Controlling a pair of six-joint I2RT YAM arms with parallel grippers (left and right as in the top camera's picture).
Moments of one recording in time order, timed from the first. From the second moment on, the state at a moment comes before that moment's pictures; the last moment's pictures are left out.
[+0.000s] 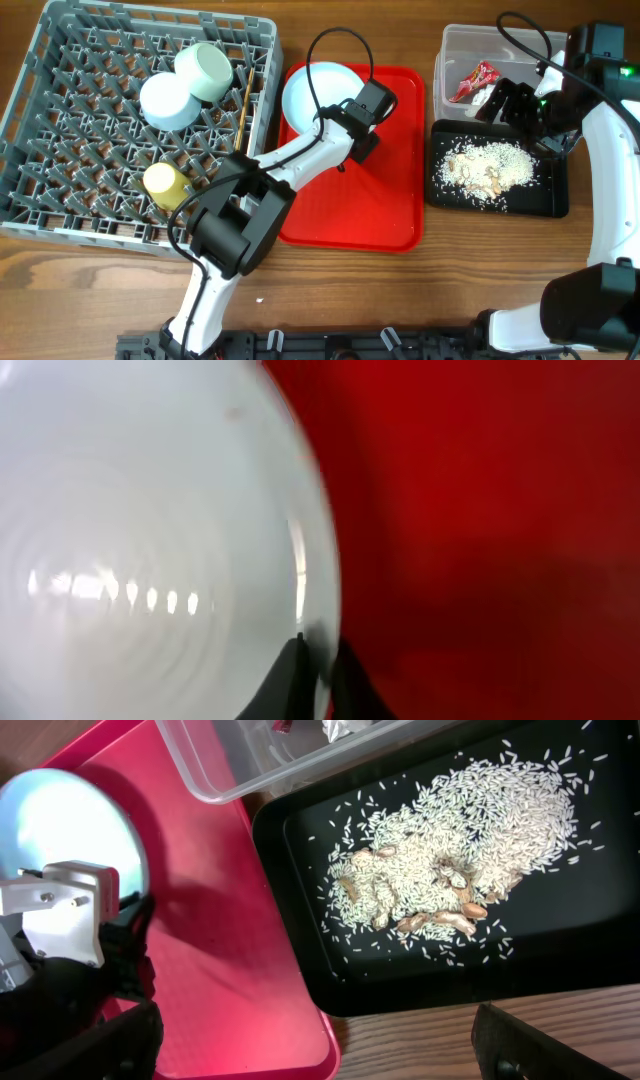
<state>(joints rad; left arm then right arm) -0.69 2.23 1.60 -0.54 -0.26 0.07 -0.18 1.64 1.59 -1.28 -0.23 0.31</state>
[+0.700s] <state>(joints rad) -0.74 2.19 1.60 -0.58 -0.44 0.13 -0.18 1.64 1.59 -1.28 -0.23 0.31</state>
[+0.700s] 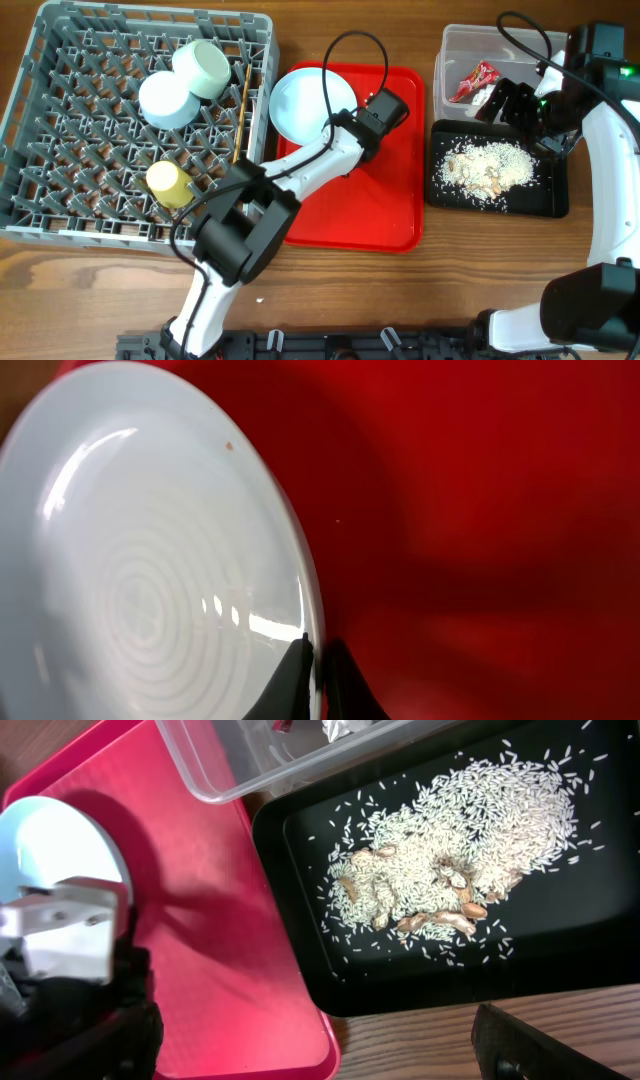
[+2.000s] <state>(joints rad) -0.57 1.76 1.60 -0.74 -0.16 -0.02 -0.18 1.64 1.59 -1.29 -0.23 0.31</state>
